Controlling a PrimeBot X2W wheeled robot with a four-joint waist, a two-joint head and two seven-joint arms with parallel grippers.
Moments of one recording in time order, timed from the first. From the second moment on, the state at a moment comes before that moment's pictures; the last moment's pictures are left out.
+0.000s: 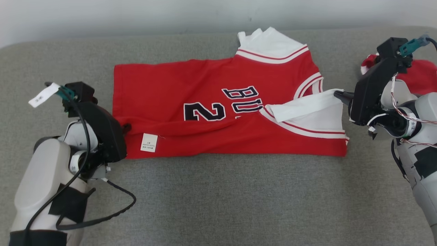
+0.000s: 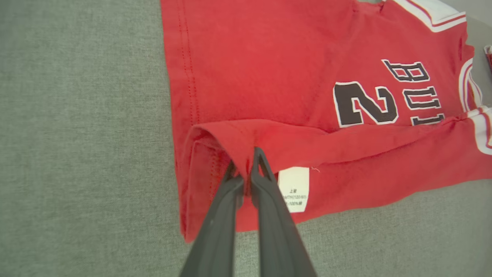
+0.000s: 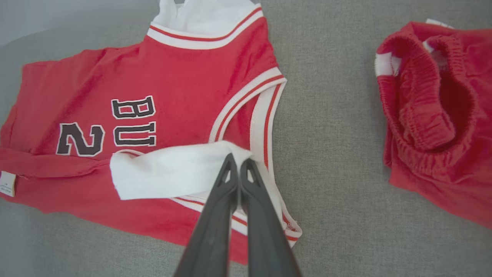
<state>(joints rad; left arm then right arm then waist) -0.75 0.16 -0.20 0.68 -0.45 -0.12 0.69 -0.81 -0.30 0.23 0.57 0.71 0.03 0.77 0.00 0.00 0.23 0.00</state>
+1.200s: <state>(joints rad) -0.77 0.21 -0.38 0.81 -0.40 -0.12 0.41 -0.84 -0.27 0.32 0.83 0.63 0.12 0.46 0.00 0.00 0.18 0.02</state>
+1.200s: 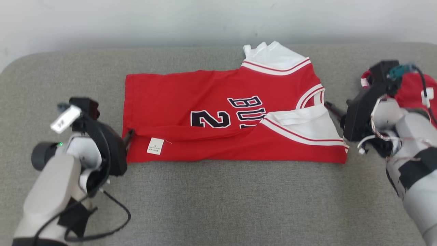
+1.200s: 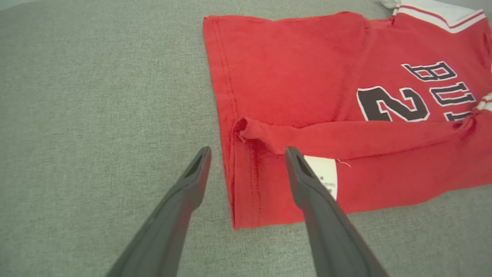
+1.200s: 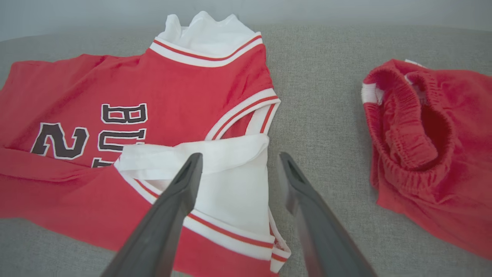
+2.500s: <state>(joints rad) -0.50 0.21 -0.45 0.67 -0.26 0.00 0.03 -0.50 -0.32 0.40 0.70 0.53 0.10 0.16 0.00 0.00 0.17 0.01</state>
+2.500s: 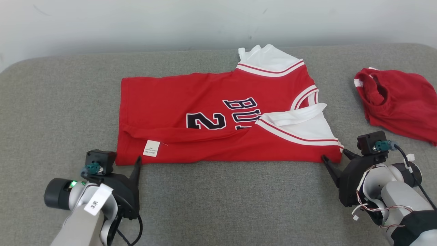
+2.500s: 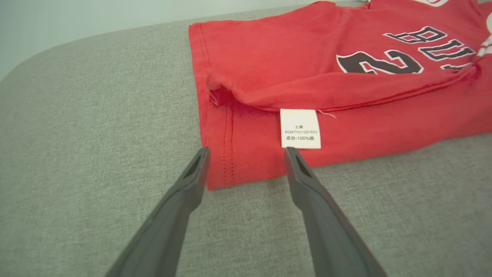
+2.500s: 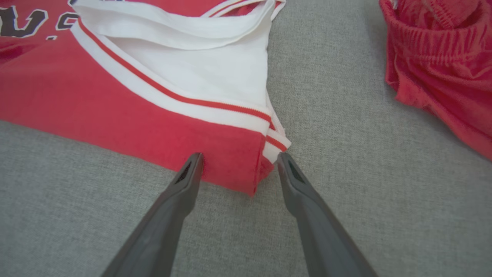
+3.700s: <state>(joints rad) -0.51 0.16 -0.40 0.85 -0.34 -0.05 -0.04 -0.44 -0.30 0.41 0.74 0.54 0.10 0.10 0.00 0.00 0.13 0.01</state>
